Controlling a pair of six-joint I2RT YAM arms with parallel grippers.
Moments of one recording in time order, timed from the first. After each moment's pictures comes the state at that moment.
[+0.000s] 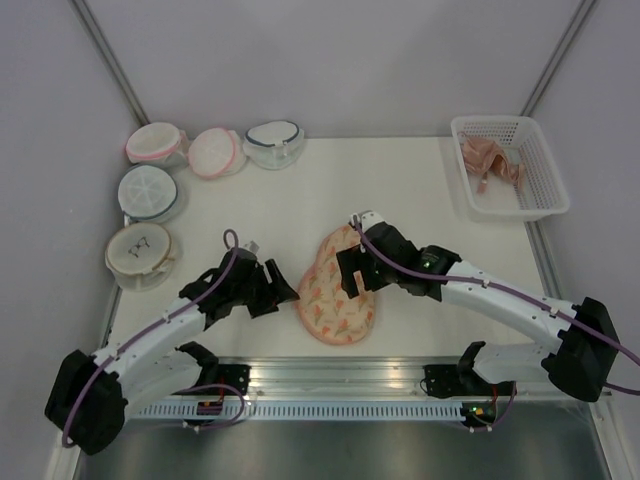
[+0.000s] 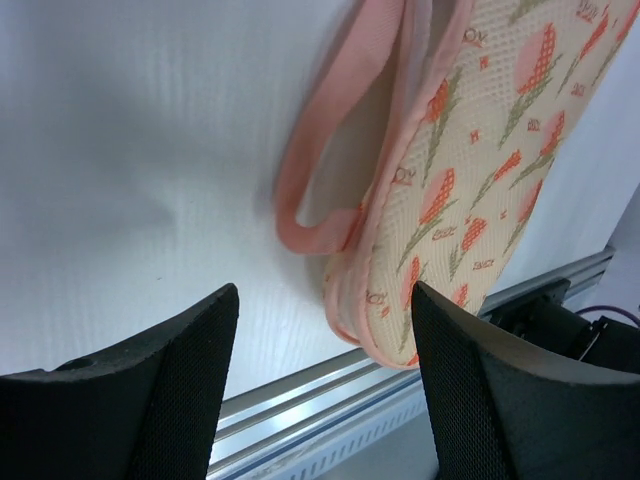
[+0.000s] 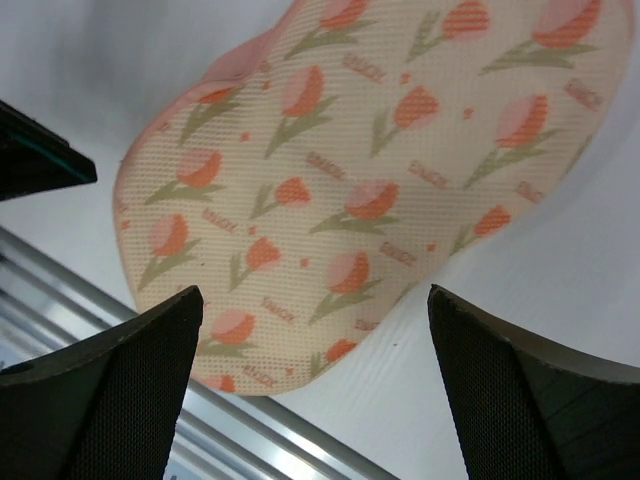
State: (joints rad) left arm -0.56 1.03 0.51 -0.37 0.22 -0.93; right arm 0.87 1.25 0.95 -0.57 0.12 0.42
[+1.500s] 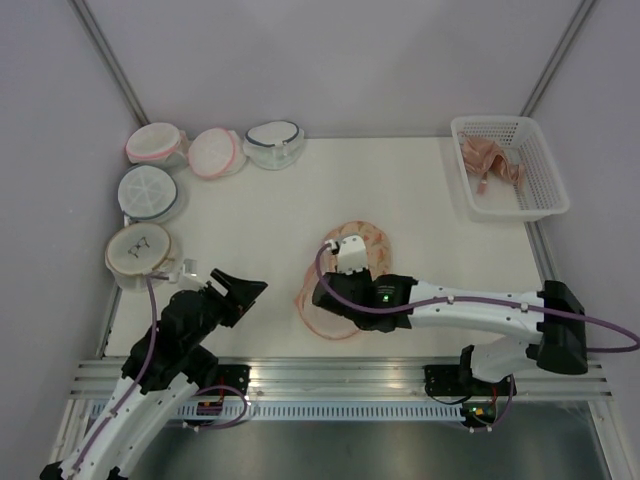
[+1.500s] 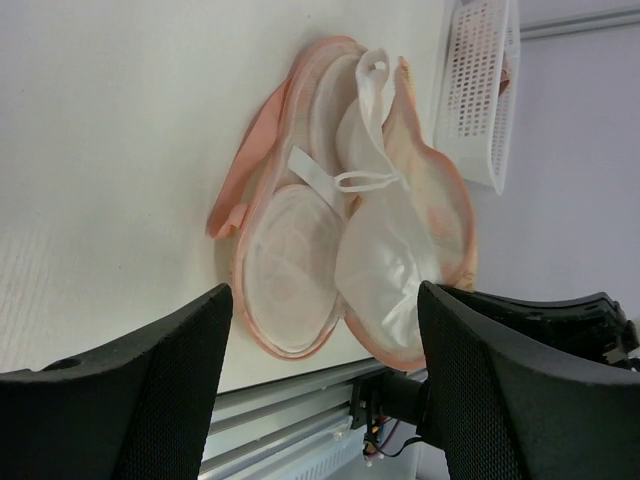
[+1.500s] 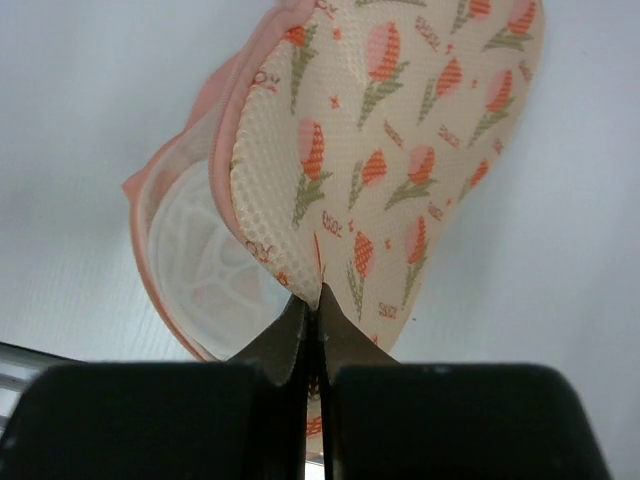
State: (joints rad) left arm -0.56 0.12 0.39 -0.67 -0.07 -1.23; right arm 1.30 1.46 1.15 -0.77 0.71 0.81
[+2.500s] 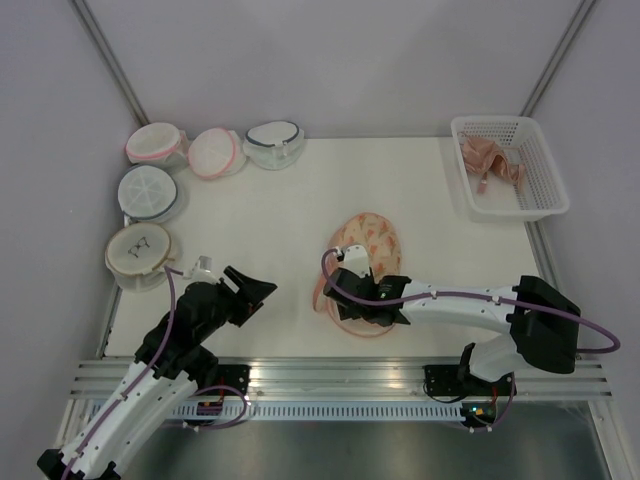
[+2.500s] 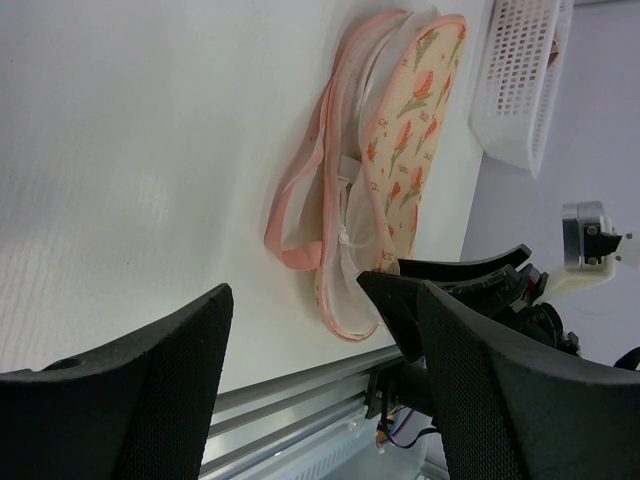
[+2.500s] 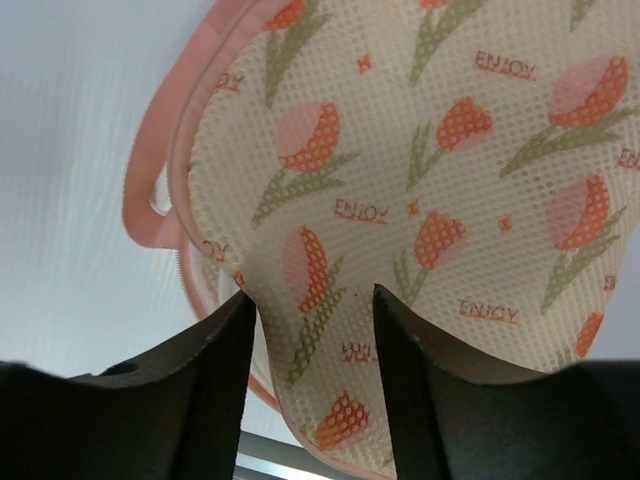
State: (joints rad) left arm -0.56 0.27 0.34 -0.56 -0.02 -1.23; right arm 1.15 1.46 0.87 -0.50 0.46 0.77
